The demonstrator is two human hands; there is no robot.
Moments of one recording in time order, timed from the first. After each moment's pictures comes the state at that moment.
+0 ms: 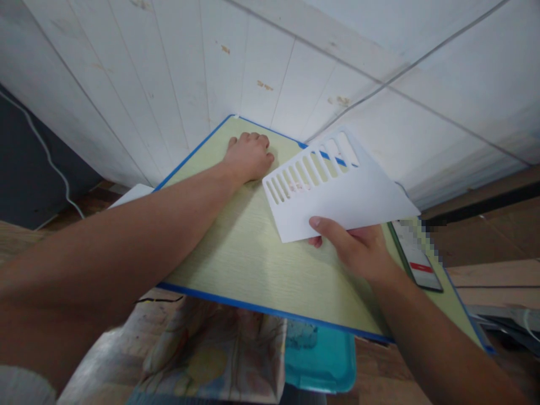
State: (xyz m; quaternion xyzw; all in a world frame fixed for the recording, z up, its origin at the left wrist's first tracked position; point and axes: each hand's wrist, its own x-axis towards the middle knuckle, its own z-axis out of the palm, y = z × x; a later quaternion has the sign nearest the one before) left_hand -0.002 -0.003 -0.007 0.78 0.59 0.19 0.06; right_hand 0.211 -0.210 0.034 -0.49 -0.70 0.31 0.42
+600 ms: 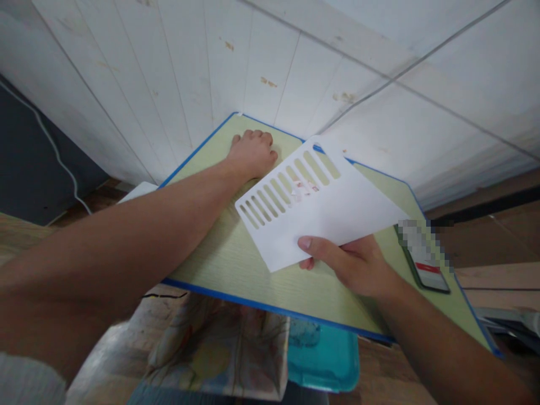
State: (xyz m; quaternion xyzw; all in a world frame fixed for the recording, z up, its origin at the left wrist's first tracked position) left_hand -0.004 -0.034 0.022 0.79 0.58 0.14 0.08; right_hand 0.200 -0.225 0.033 -0.44 -0.69 0.44 0.37
